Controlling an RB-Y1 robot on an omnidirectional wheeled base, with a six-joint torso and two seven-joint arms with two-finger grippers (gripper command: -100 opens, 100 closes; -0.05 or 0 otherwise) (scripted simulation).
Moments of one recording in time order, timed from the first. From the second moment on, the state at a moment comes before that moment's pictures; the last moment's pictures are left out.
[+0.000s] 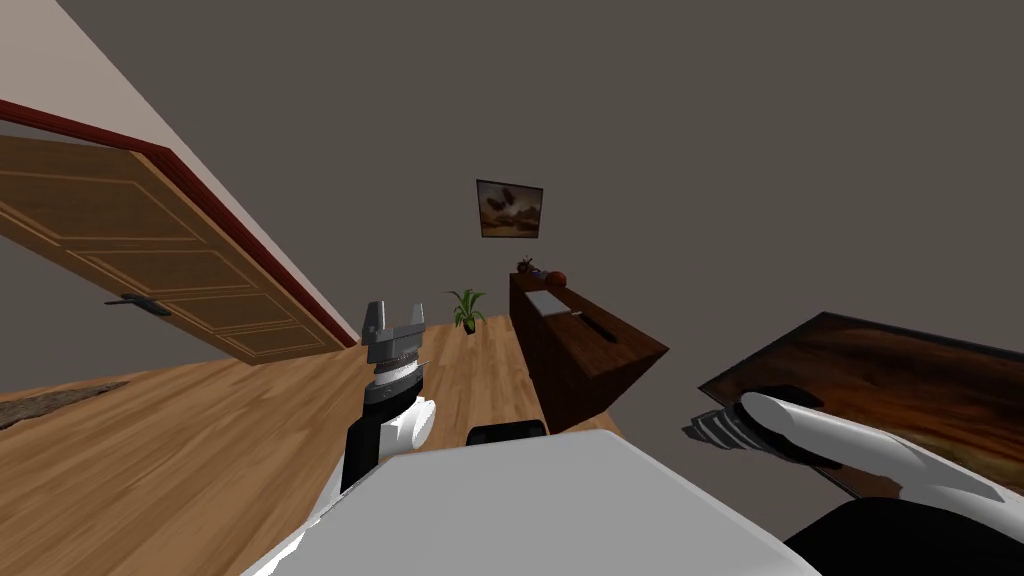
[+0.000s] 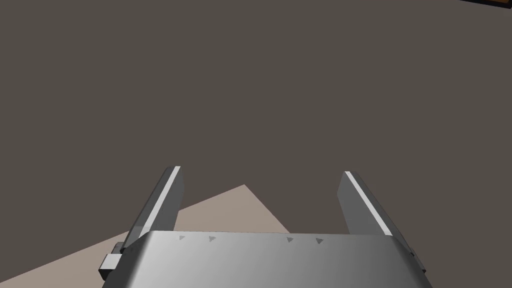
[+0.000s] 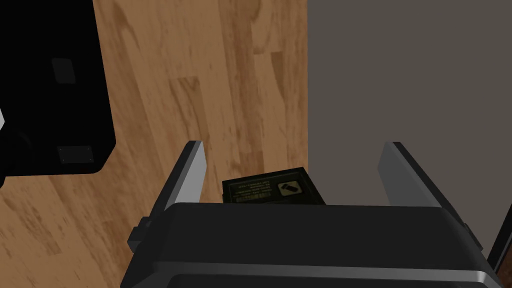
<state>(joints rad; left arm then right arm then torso) 0.45 -0.01 -0.06 -2.25 0.10 -0.64 0.00 0.61 -1.08 -0.36 -1.37 -1.16 1.01 -0.92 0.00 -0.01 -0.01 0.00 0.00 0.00</state>
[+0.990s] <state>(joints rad) 0.45 -0.01 -0.06 -2.25 0.10 -0.64 0.00 0.54 -1.27 -0.37 -1.22 -1.38 1.29 -0.97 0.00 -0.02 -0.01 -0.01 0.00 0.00</state>
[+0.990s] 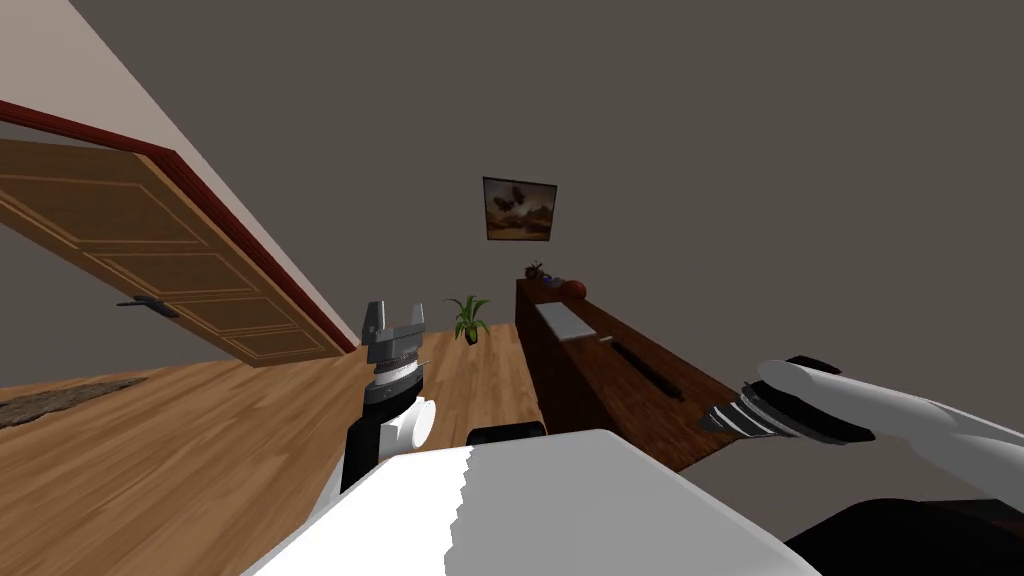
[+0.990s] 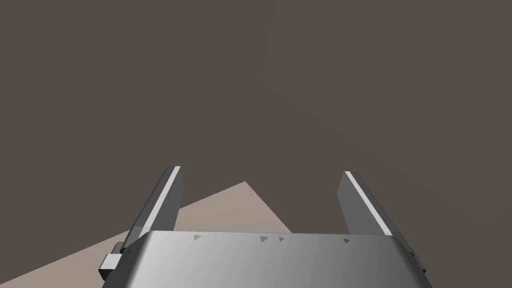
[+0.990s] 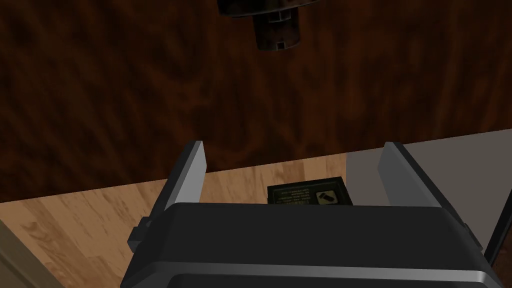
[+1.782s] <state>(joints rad) 0.45 -0.01 -0.06 -2.25 0.10 -0.64 0.00 0.55 -1.34 -0.28 -1.14 -1.55 1.31 -0.98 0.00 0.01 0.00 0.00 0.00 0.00</state>
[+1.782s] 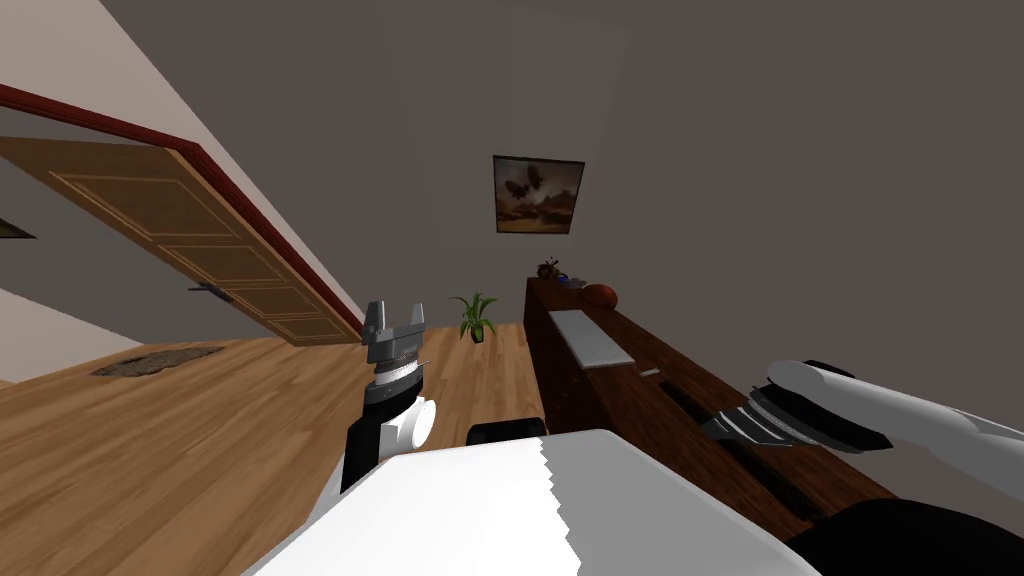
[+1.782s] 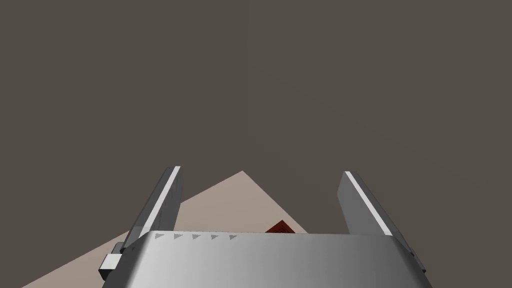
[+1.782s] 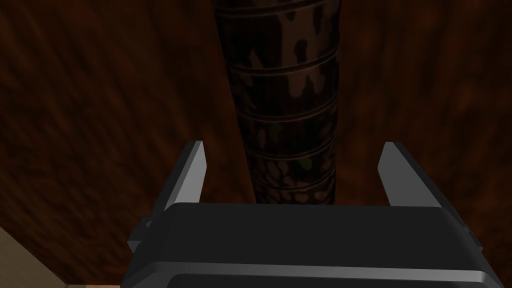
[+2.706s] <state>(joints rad) 0.45 -0.01 -0.06 -2.25 0.10 -0.64 0.00 0.60 -1.41 -0.13 -1.04 -1.76 1.15 -0.95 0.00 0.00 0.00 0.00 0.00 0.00</state>
